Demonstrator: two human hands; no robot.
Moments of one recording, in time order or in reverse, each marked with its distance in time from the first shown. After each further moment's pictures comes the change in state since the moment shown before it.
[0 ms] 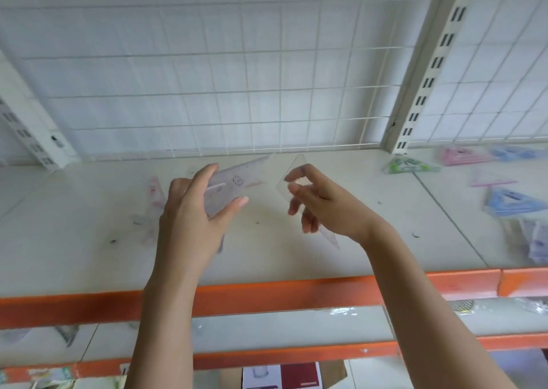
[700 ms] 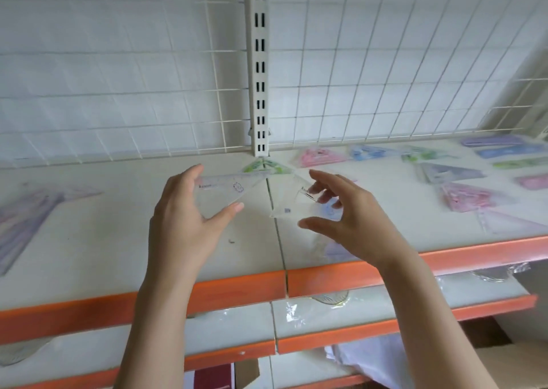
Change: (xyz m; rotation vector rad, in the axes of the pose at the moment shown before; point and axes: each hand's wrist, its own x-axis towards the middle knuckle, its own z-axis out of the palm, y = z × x) left_hand -0.052 0.205 0.166 -0.070 0.011 0.036; right_hand -0.155 0.094 -0.237 -0.398 0.371 -0.154
